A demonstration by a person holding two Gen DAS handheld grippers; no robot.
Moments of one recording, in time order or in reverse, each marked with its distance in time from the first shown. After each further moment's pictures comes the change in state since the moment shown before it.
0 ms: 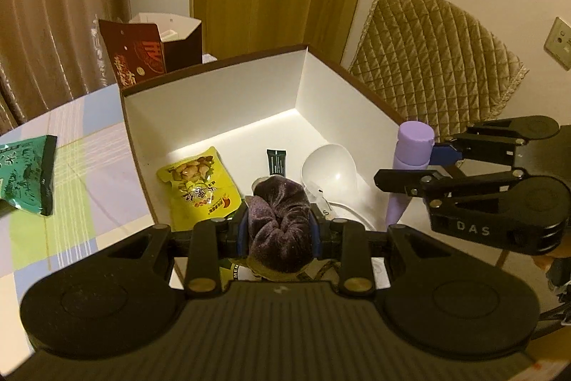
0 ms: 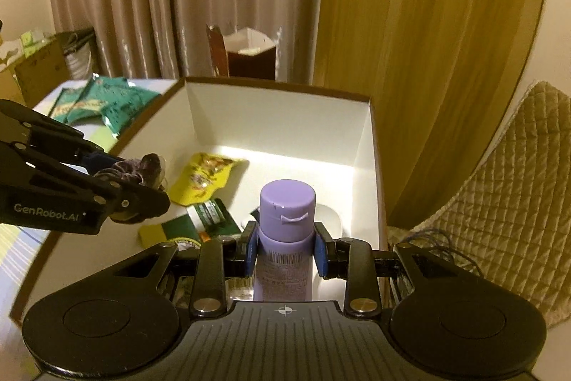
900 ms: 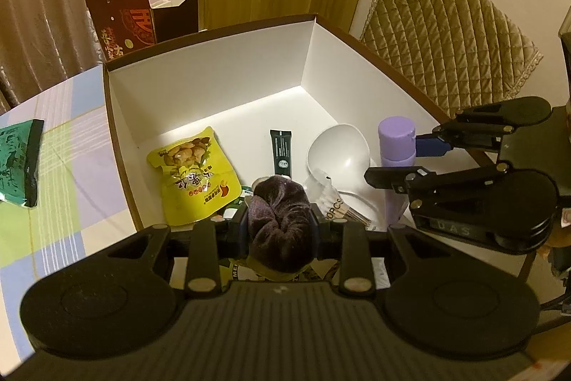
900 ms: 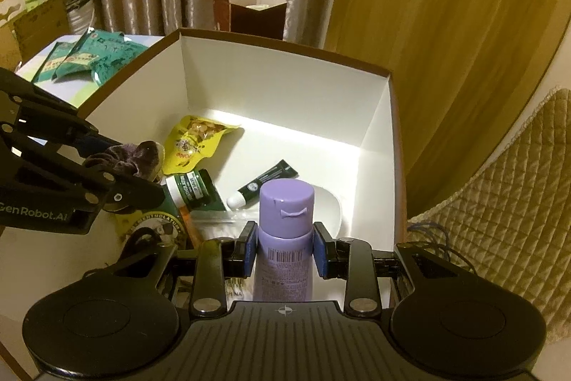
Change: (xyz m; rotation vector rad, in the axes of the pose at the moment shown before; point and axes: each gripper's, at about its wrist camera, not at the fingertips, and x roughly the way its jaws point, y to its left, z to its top) left arm 0.033 0.004 -0.002 -0.003 0.059 0.004; right arm 0.037 0.001 0.000 -0.098 0.095 -0.013
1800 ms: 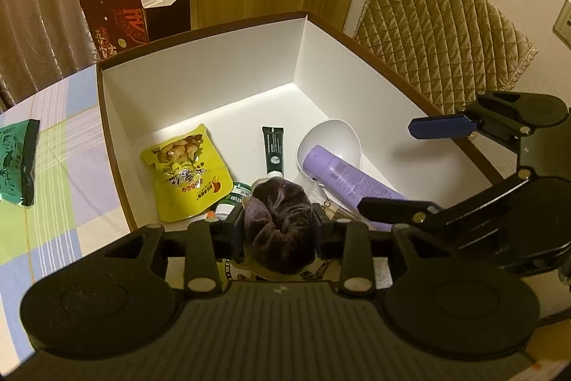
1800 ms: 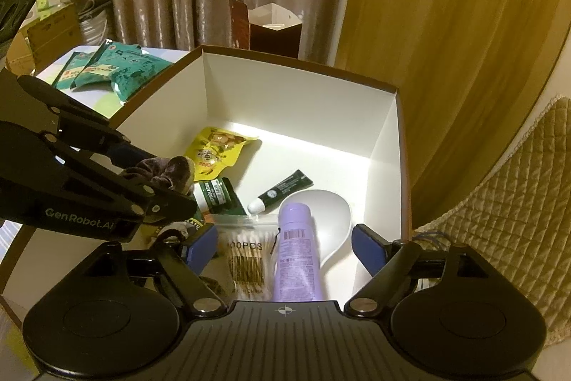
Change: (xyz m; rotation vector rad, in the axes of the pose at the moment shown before) left arm -0.002 -0.005 -0.001 0.011 0.002 -0.011; right arm -0.021 0.010 -0.005 -0.001 -0.046 0.031
